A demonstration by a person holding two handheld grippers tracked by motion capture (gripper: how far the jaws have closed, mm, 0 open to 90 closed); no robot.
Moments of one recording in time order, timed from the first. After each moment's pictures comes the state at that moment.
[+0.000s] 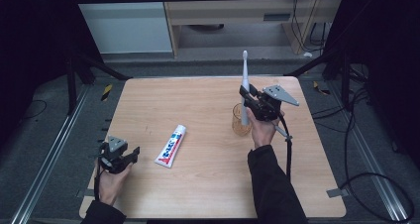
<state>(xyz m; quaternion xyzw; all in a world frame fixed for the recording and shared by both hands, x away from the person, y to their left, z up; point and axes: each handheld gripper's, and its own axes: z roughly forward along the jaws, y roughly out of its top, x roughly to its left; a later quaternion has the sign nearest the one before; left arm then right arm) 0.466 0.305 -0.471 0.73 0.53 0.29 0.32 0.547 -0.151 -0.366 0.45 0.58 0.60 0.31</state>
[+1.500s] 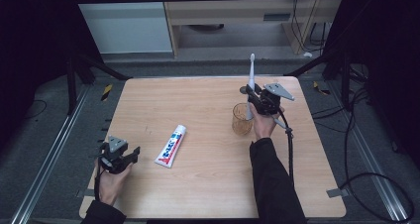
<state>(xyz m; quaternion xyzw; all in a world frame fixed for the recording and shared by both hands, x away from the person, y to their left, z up) 0.466 0.304 -0.471 0.73 0.52 0.30 0.33 0.598 -0.166 -0.410 0.49 0.59 0.56 0.32</state>
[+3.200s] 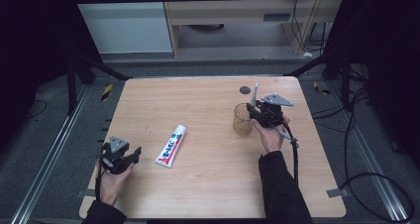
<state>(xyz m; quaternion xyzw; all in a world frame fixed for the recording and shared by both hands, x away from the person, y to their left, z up) 0.465 0.300 -0.470 0.73 0.52 0.29 0.33 0.569 -0.174 -0.424 0.48 0.68 0.47 0.29</state>
